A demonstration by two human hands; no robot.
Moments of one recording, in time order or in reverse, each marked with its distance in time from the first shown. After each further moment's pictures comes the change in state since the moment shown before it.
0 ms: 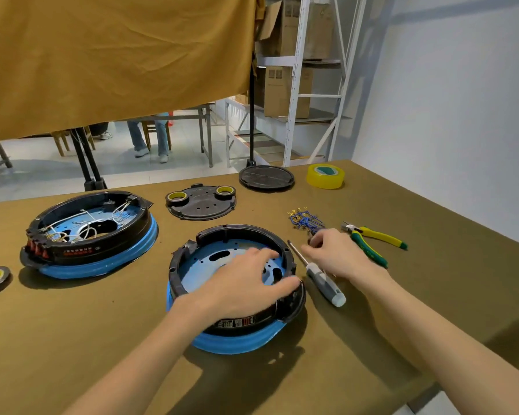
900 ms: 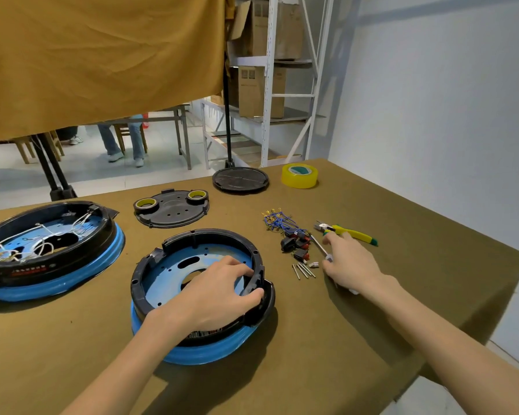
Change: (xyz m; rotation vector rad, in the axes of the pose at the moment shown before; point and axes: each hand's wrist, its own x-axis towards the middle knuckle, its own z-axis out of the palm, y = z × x) left_hand 0.014 -0.004 0.013 0.111 -0.041 -0.015; right_hand -0.003 0.083 -0.007 -0.276 0.135 -0.006
